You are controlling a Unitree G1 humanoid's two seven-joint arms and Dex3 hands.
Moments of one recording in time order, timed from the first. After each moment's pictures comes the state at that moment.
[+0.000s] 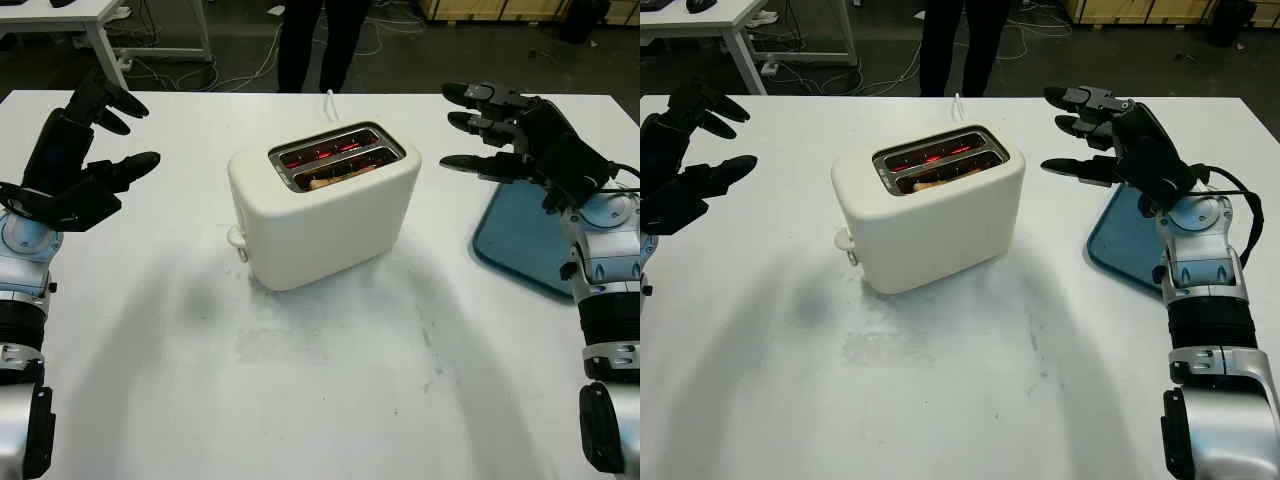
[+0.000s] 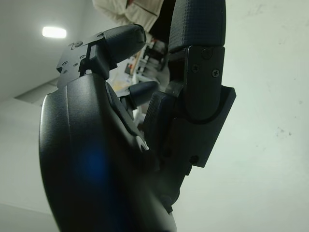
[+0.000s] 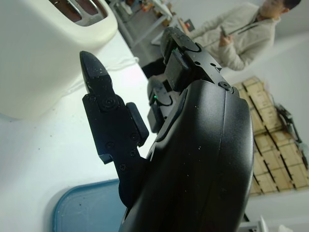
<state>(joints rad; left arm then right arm) -0.63 0.67 0.09 0.75 0.17 -0.65 -0.12 -0.65 -0.53 -0.09 0.48 -0.01 -0.16 0.43</state>
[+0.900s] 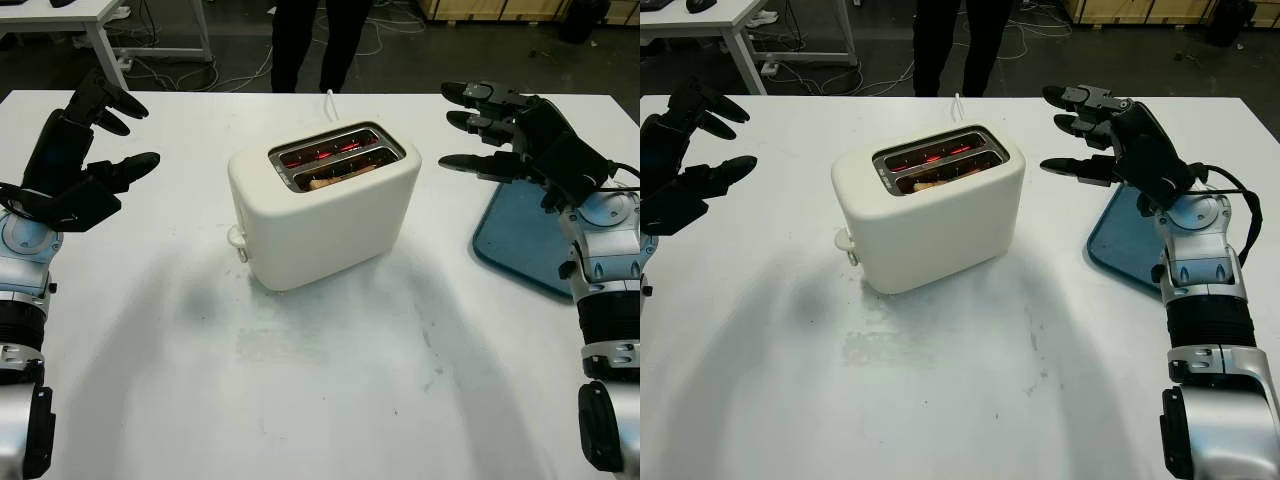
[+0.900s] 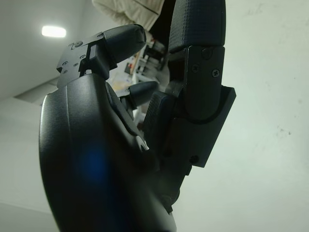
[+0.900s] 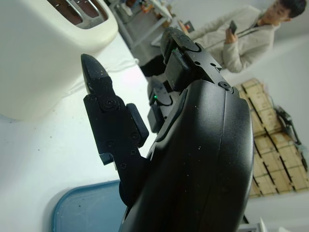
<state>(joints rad) -0.63 0.67 0.09 0.76 0.17 -0.66 -0.12 -0.65 -0.53 -0.08 0.48 -0.01 -0.16 0.44</state>
